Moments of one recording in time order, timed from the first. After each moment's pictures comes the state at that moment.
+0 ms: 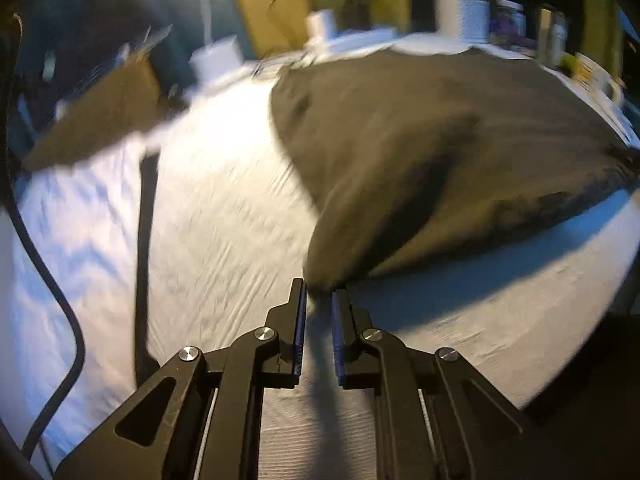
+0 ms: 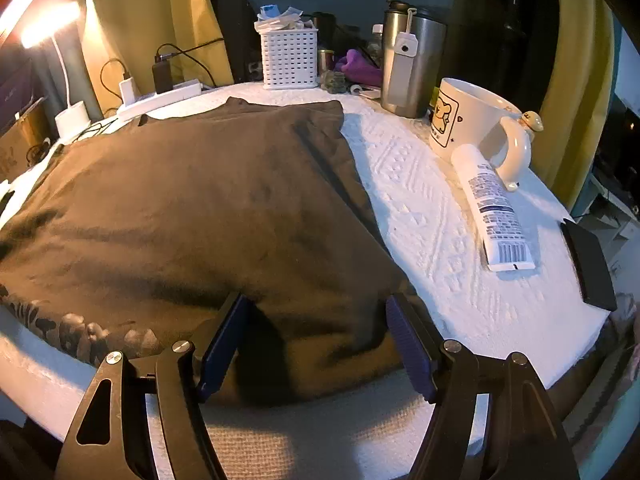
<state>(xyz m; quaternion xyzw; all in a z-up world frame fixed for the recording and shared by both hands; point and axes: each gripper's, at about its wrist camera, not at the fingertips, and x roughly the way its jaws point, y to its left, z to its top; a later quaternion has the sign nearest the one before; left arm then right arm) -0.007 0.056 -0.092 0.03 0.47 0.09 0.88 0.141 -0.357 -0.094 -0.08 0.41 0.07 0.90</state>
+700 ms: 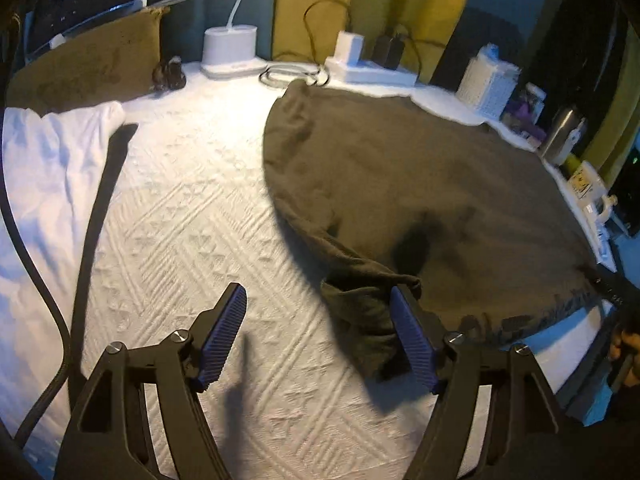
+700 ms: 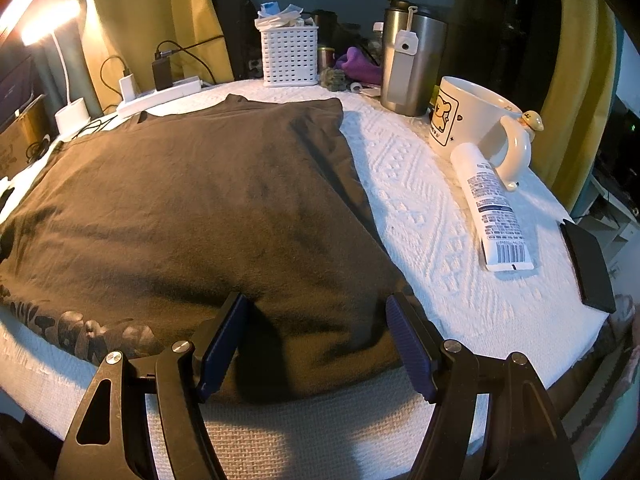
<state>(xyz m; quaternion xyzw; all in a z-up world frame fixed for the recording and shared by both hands) 0.036 0.070 -0.080 -0.12 0.45 0.08 0.88 0.142 -0.359 -0.094 -0.08 0.42 0.08 0.90</state>
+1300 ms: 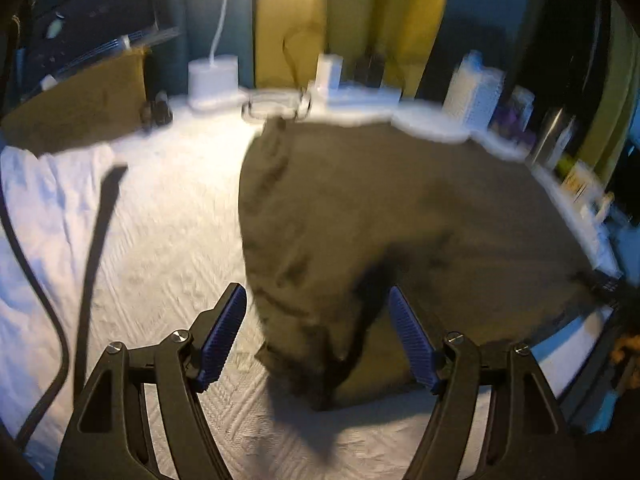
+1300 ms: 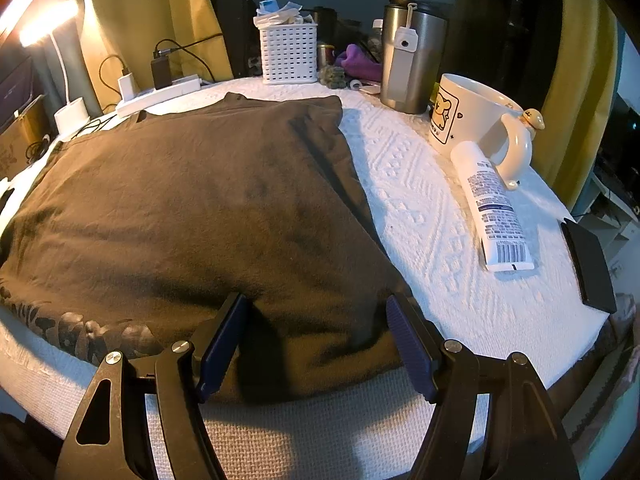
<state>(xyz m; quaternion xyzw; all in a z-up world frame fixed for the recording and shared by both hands) 0.047 0.050 -0.070 -0.08 0.43 0.08 0.89 0.144 -0.360 -0.093 -0.08 0.43 0.07 0.90</state>
